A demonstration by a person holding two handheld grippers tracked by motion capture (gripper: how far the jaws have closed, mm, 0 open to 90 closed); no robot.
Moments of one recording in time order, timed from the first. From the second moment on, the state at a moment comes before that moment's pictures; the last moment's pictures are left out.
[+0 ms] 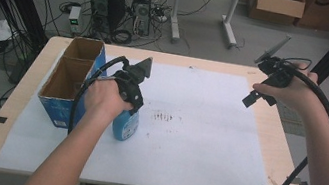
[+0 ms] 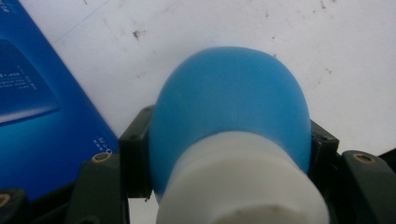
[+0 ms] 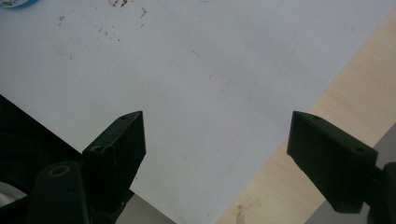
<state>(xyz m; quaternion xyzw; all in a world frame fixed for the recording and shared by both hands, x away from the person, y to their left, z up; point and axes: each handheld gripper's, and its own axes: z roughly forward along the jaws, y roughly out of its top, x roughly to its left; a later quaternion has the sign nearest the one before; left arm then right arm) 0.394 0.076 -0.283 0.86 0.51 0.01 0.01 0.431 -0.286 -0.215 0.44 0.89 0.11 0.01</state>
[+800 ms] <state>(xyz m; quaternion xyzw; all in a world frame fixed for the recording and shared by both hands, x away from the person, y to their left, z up) 0.395 0.101 -0.182 0.84 0.55 0.03 0.03 0.433 -0.288 -0.213 0.44 0.89 0.11 0.01</state>
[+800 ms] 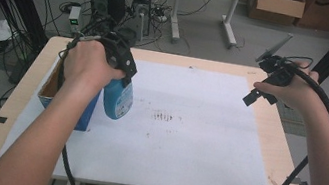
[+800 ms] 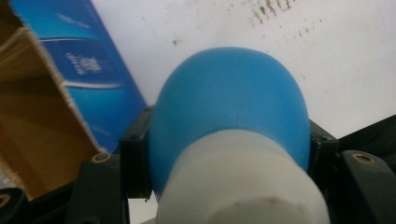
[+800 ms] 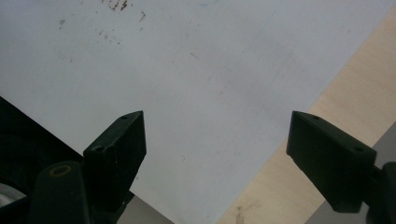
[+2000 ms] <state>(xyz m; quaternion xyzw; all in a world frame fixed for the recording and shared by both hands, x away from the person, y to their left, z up) 0.407 0.225 -0.104 0.69 0.72 0.08 0.05 0.435 -0.297 -0.213 0.45 0.89 0.11 0.01</state>
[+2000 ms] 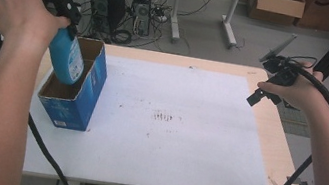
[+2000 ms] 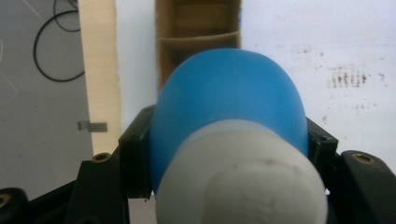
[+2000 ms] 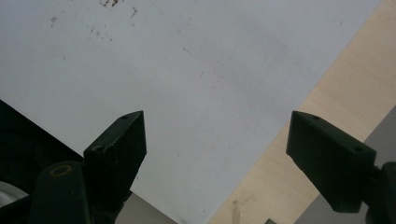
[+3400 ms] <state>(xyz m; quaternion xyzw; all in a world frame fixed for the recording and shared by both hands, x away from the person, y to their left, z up) 0.429 0.243 -0.241 0.69 0.72 0.03 0.00 0.438 -0.295 -0.228 0.45 0.89 0.09 0.00</state>
